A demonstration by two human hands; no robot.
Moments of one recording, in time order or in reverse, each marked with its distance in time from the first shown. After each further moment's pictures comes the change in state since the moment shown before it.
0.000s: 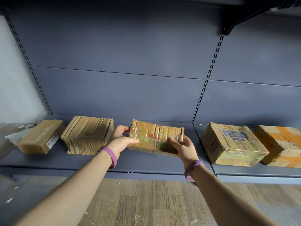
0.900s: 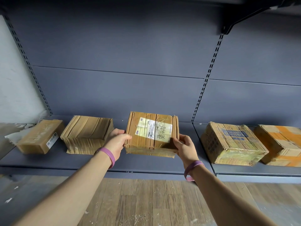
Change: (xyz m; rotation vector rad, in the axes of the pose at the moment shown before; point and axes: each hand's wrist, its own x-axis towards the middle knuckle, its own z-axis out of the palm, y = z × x) left_hand 0.000 -0.002 -0.001 -0.240 0.113 -0.156; right_hand 0.004 0.005 0.001 0.046 0.066 0.045
